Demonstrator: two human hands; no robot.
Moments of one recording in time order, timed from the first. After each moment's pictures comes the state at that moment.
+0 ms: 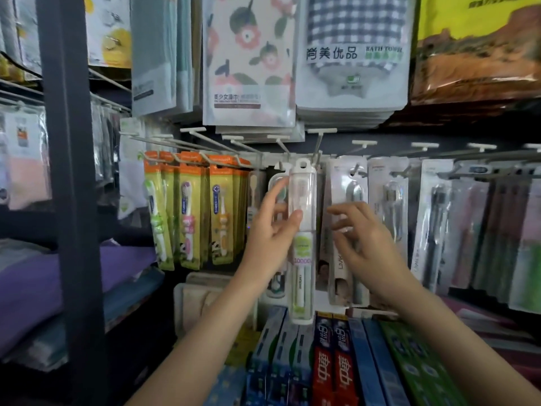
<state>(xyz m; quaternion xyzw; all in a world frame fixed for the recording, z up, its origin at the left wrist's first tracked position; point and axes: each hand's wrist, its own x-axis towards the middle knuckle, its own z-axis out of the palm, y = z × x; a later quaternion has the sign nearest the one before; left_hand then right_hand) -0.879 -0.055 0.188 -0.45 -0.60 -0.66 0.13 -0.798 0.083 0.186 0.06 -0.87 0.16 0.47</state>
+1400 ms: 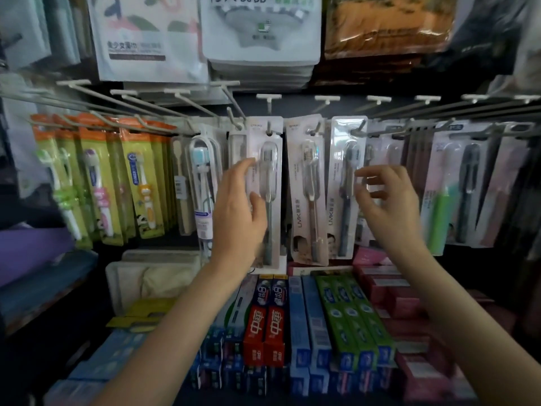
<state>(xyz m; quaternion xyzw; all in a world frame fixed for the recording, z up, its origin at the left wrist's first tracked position) -0.847 0.014 0.162 -0.41 -0.64 -0.54 0.37 -0.718 0.165 0.181 -0.11 -0.77 0.23 0.58</state>
